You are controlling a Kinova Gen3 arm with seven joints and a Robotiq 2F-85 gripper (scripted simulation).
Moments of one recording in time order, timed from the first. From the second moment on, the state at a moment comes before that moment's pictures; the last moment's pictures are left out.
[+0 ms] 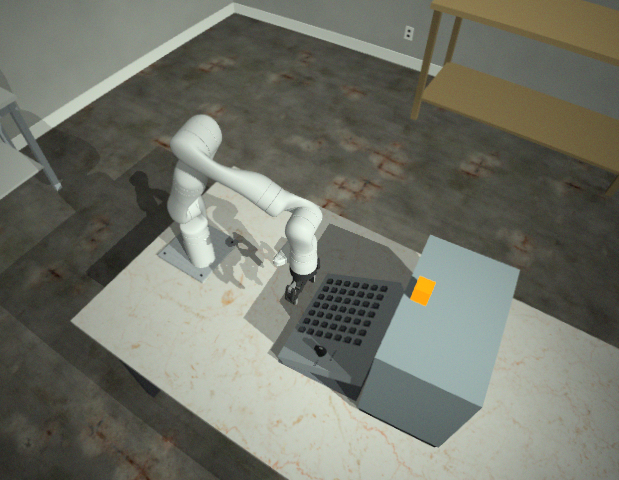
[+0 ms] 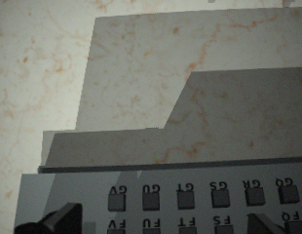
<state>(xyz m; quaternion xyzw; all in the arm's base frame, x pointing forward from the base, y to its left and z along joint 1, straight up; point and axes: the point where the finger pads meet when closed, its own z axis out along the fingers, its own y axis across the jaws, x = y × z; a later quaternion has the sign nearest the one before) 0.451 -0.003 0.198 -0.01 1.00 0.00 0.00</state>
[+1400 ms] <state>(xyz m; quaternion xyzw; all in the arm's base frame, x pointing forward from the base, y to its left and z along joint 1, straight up) 0.459 -0.001 0.192 -0.14 0.99 -0.02 0.03</state>
